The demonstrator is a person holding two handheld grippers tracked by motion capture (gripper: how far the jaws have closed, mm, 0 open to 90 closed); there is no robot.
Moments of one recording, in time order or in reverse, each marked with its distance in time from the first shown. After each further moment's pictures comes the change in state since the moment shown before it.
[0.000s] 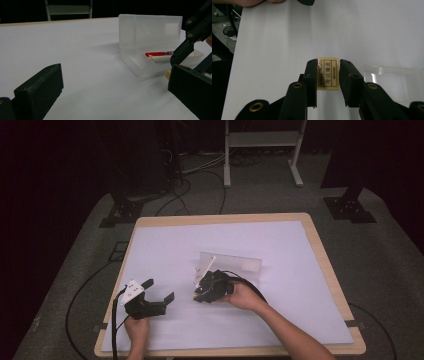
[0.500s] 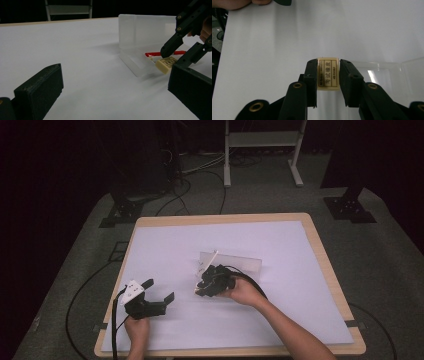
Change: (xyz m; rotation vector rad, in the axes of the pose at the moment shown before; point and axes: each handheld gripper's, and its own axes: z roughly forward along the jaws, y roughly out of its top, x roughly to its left) left arm 0.001 0.000 0.000 0.002 0.000 0.006; right arm -0.016 -0.002 -0.003 -0.007 -0.028 0.044
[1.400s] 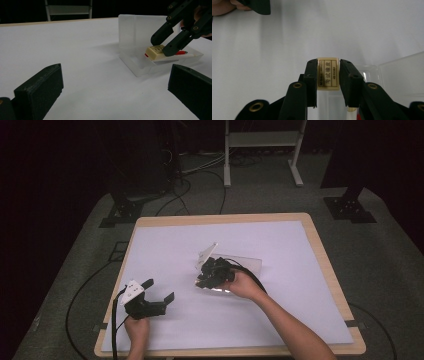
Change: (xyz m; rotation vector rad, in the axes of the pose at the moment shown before) left arm 0.000 0.000 0.000 -0.002 -0.001 -0.004; right arm -0.016 0.009 -0.006 0.006 -0.048 0.017
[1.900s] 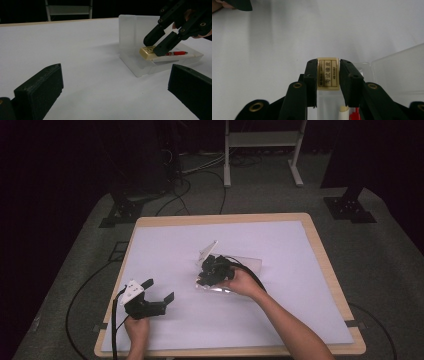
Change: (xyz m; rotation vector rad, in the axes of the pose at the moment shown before) left arm 0.000 0.000 0.000 -0.003 -0.001 -0.002; right arm -0.012 -0.002 0.007 0.011 -0.005 0.029
